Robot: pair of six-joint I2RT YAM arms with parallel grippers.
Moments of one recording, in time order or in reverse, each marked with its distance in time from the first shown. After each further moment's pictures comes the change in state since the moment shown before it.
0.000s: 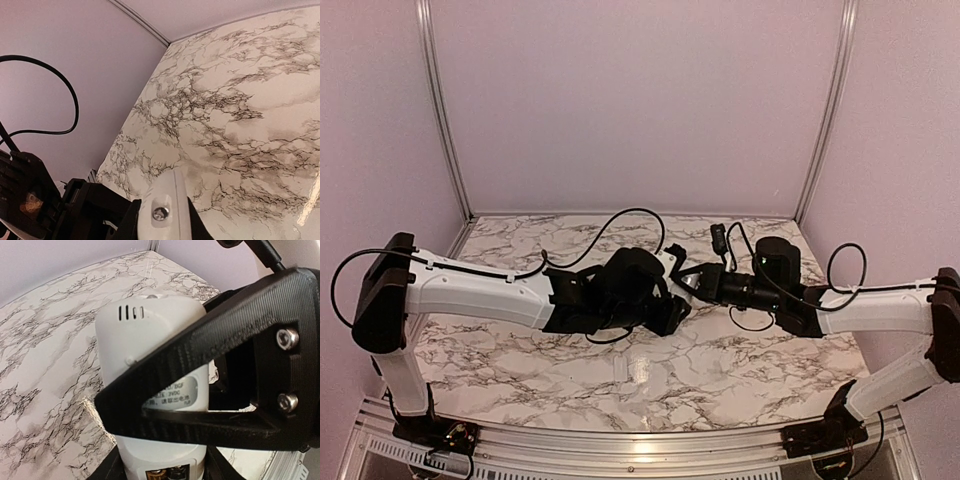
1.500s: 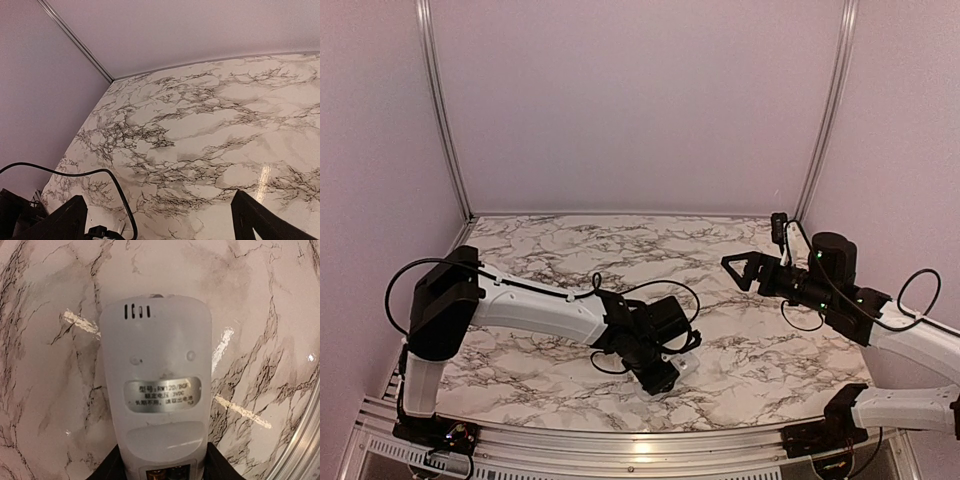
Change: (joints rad) left arm -0.043 0.278 0.202 -0.505 0.291 0.190; right arm -0.180 -0.416 -0.053 -0.410 0.179 -0.257
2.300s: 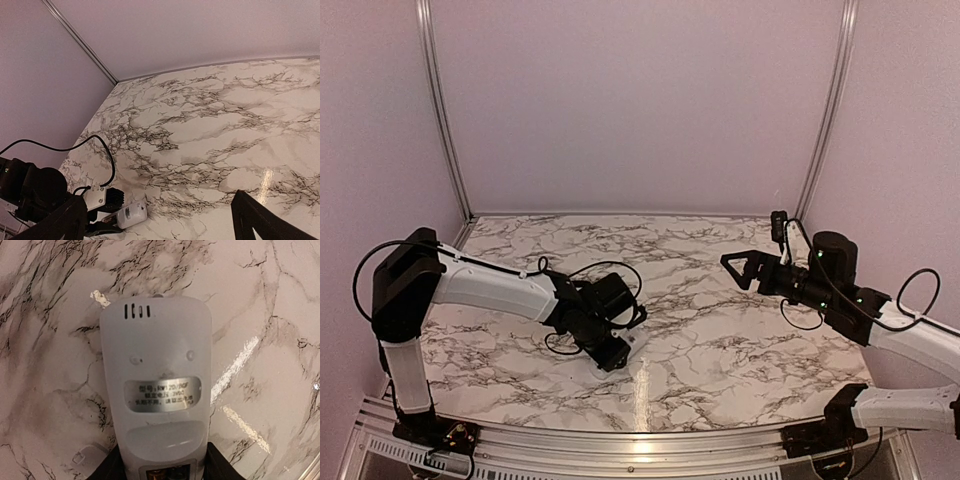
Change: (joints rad) left arm 0.183 -0.204 -0.317 0.061 -0.035 -0.013; right arm 0.000 0.003 0.000 0.025 -0.016 -0.003
